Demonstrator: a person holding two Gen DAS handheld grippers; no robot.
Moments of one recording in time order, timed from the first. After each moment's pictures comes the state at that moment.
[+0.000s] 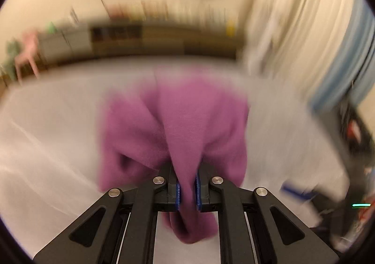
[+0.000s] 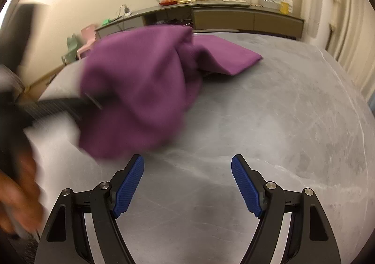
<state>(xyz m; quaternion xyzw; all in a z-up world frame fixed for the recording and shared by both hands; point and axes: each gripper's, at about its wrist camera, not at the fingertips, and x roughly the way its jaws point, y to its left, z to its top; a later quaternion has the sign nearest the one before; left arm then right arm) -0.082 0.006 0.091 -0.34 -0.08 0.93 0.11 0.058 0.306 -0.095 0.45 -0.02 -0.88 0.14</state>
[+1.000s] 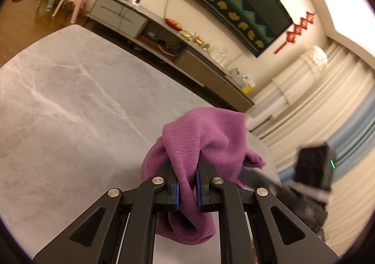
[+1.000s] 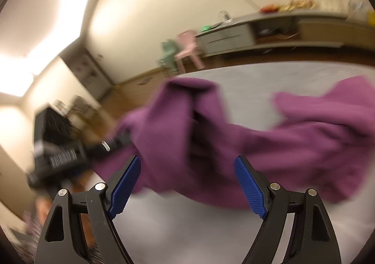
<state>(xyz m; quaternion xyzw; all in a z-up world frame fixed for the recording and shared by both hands) 0.001 -0.225 0.049 -0.32 -0.32 0.88 0.10 0.009 0.080 -0.043 0.41 -0.12 -0.79 0.44</state>
